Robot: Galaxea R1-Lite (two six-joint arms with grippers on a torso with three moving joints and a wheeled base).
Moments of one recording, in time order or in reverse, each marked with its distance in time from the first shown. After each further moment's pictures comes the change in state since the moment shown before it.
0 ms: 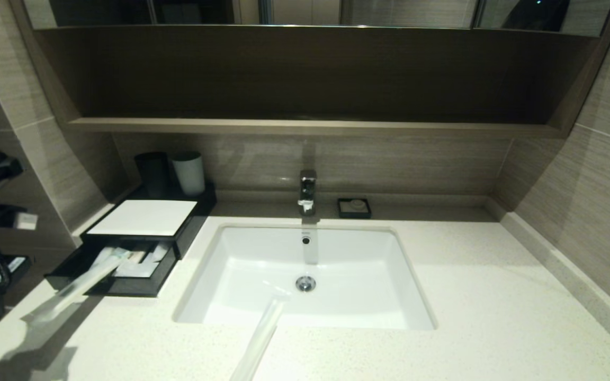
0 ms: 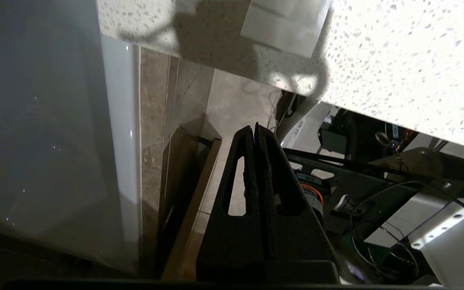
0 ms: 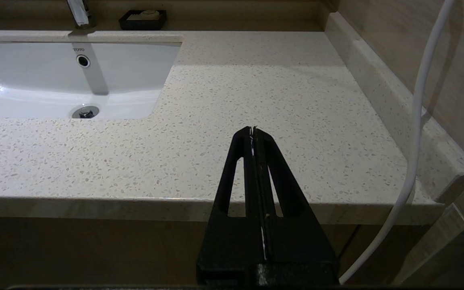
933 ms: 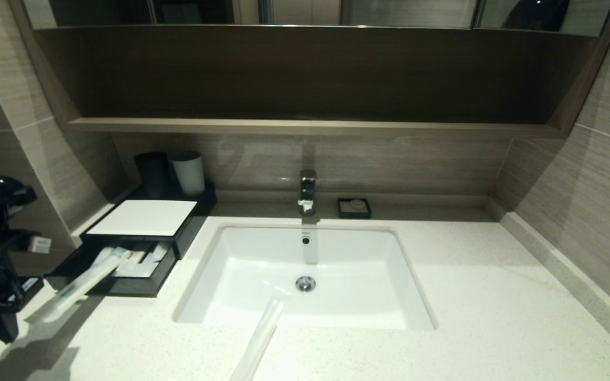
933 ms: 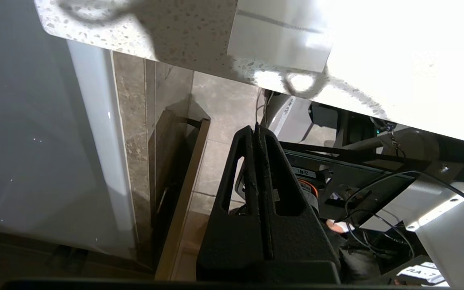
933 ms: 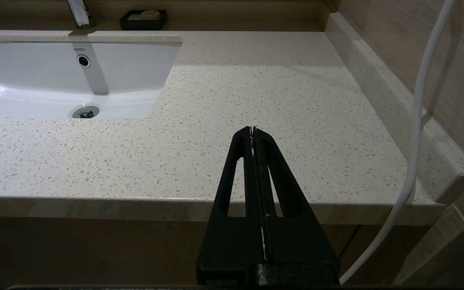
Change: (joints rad) left arm 0.020 0.068 0.099 -0.059 -0.049 0.028; right arm 0.000 0.000 0.000 0.000 0.000 0.000
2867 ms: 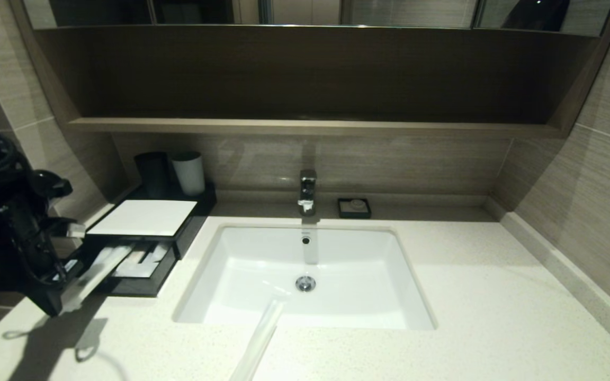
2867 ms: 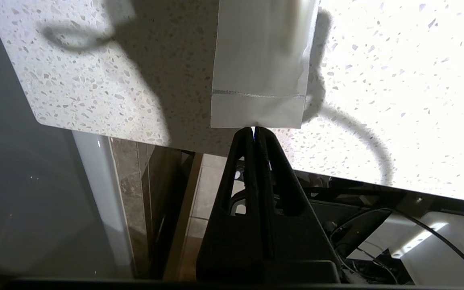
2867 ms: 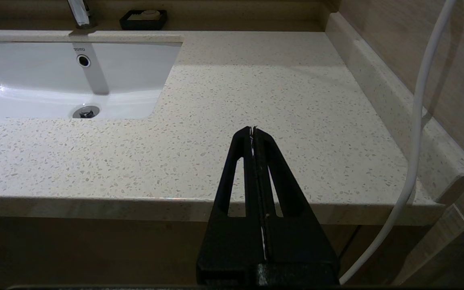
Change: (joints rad) left arm -0.067 0.128 -0.122 -0.064 -0.057 -0.024; right arm 0.000 0.000 0.000 0.000 0.000 0.000
